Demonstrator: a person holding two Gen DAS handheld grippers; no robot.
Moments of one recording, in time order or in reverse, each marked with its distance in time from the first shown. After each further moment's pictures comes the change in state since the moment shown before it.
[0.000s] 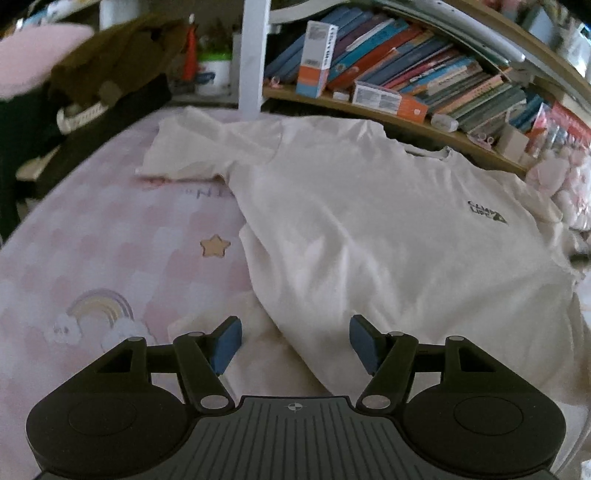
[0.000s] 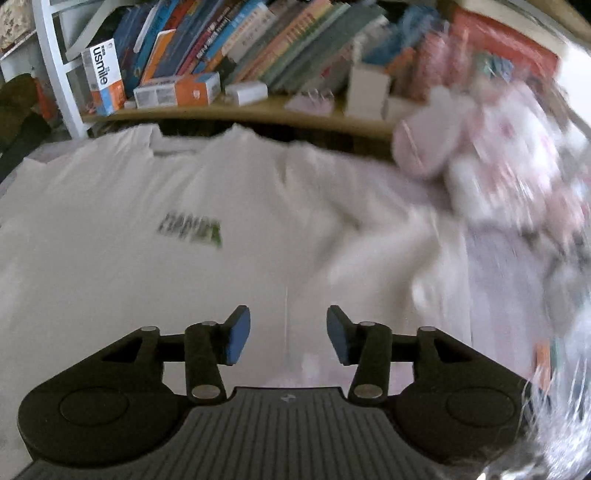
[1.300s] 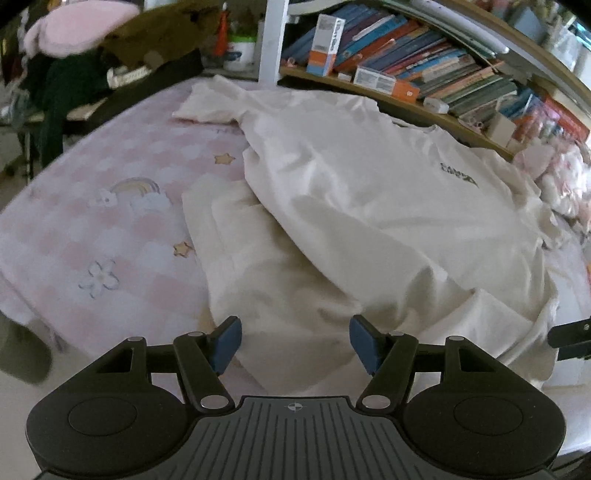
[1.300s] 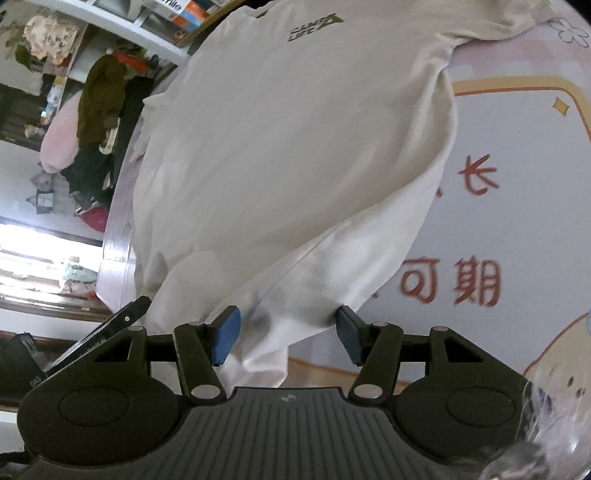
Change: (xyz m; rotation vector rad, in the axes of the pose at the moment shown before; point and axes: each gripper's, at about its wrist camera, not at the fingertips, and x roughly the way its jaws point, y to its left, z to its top) left arm -0.079 -0.035 -0.084 -0.059 0.014 0.060; right arm -0.053 0.022 -0.113 0.307 0.383 0.558
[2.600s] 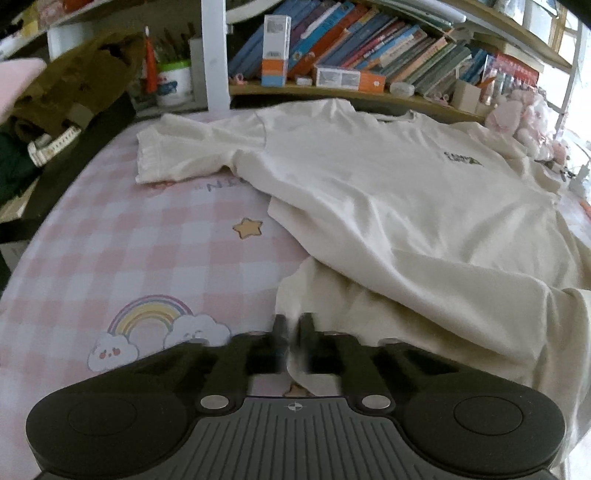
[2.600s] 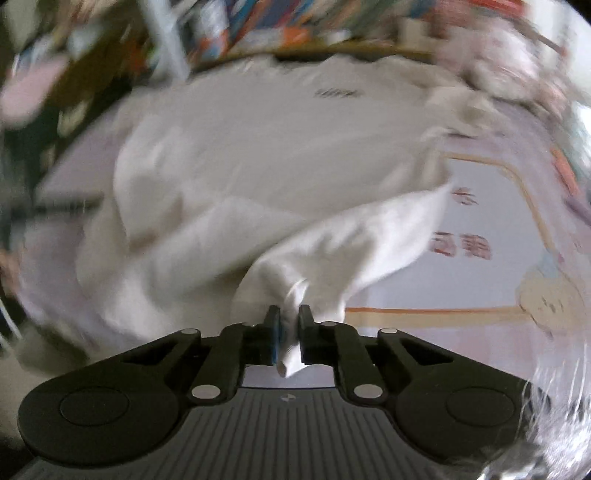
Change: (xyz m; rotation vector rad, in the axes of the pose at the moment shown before) left arm 0.067 0.089 0.079 0.328 0.006 -0.153; right arm 0.012 0.117 -0.123 -0.150 -0.423 -0.447
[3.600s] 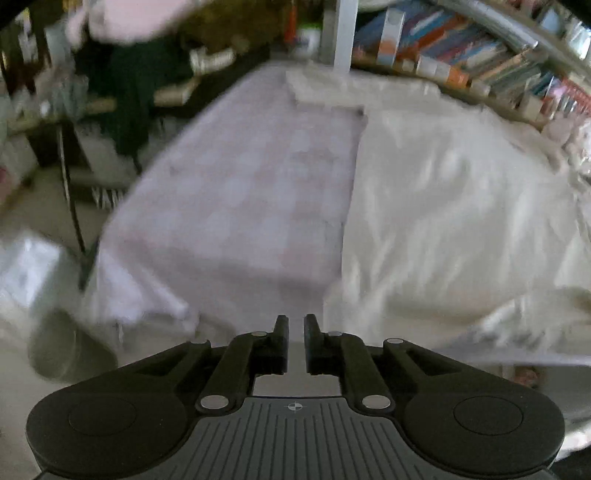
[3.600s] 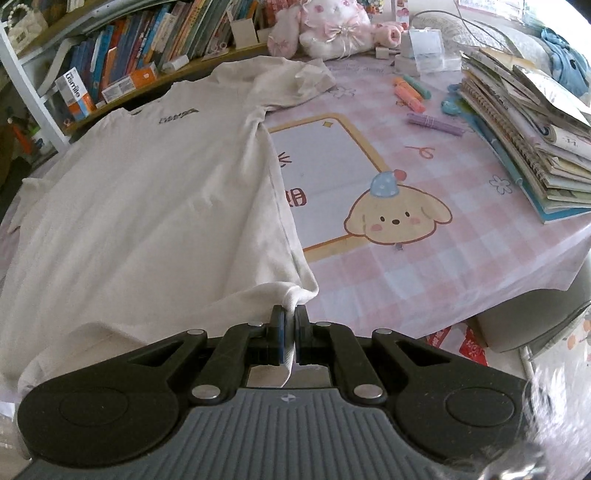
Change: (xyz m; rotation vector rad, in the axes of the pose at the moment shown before) left arm -0.149 0.040 -0.090 -0.240 0.050 0.162; right arm -0.037 -0.081 -0.030 0.240 -0.002 -0.210
